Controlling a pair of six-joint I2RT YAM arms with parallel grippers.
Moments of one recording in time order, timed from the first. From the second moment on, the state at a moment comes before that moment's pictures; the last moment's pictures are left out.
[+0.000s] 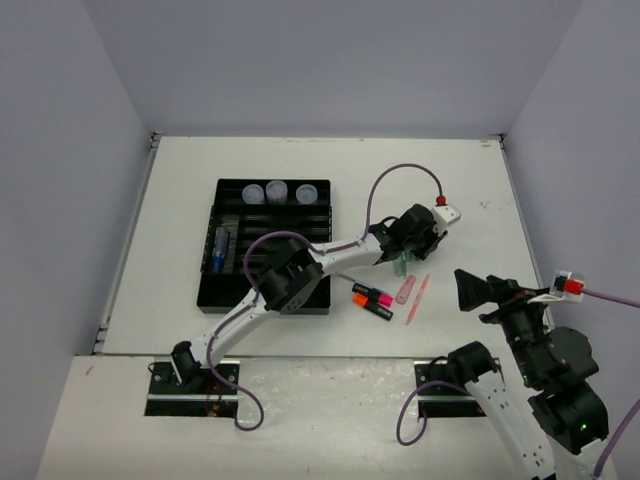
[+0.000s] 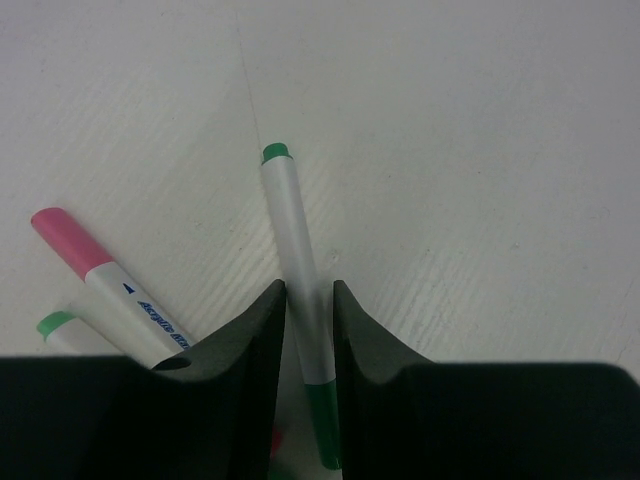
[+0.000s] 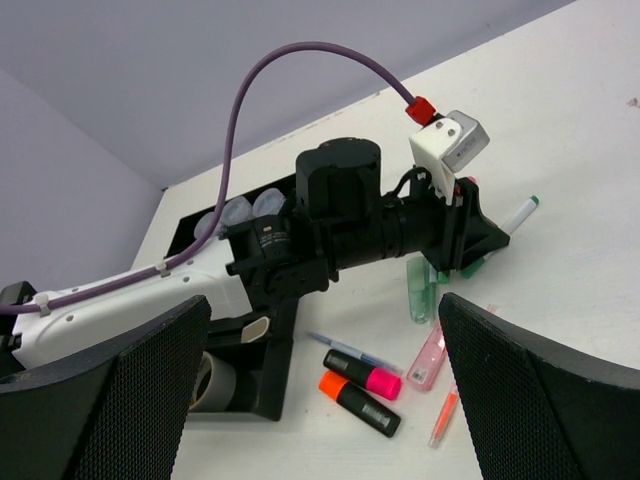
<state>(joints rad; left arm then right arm) -1.01 2.65 2.19 -0.08 0.06 -0.06 0.40 0.06 0.84 -0.83 0.24 0.59</state>
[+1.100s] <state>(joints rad) -1.07 2.38 2.08 -0.09 0.04 -0.12 0.40 0.03 0.84 -0.83 0.24 0.58</state>
